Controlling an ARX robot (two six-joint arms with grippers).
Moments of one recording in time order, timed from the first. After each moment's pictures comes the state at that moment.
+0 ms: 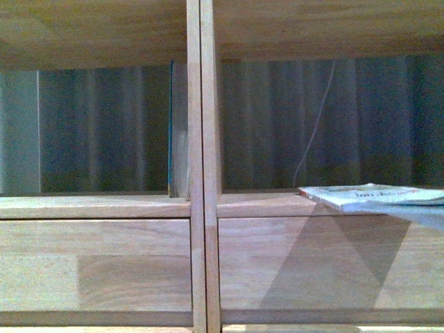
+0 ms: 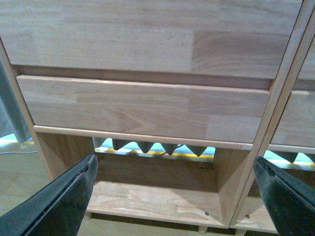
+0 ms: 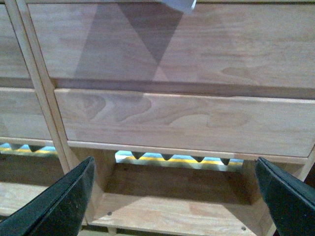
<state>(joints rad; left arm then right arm) 0.00 0.00 0.01 -0.01 0.00 0.00 0.00 0.00 0.01 0.00 0.00 0.00</state>
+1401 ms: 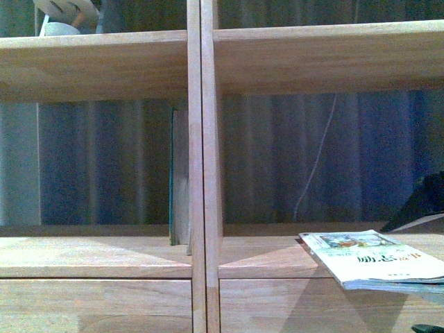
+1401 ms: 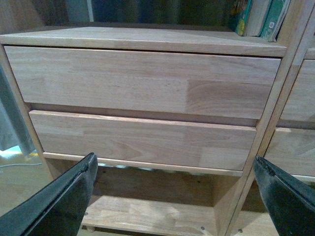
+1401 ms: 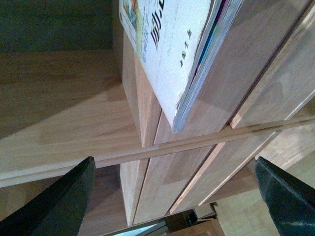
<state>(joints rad) 0.00 0.00 0.01 -0.01 0.00 0.00 0.10 1.27 0.73 0.30 -0.15 1.47</state>
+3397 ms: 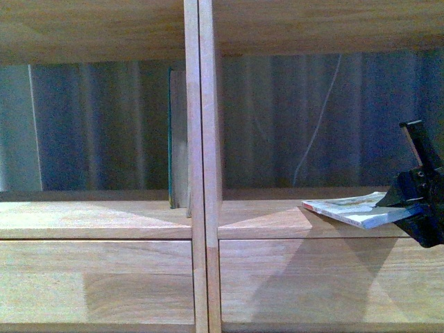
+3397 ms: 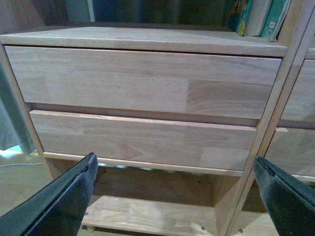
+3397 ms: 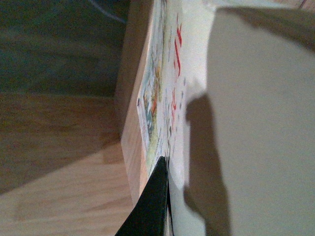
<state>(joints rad) 0.00 0.00 0.01 -0.01 0.00 0.00 0.05 1.54 0.98 0.35 -0.05 1.32</state>
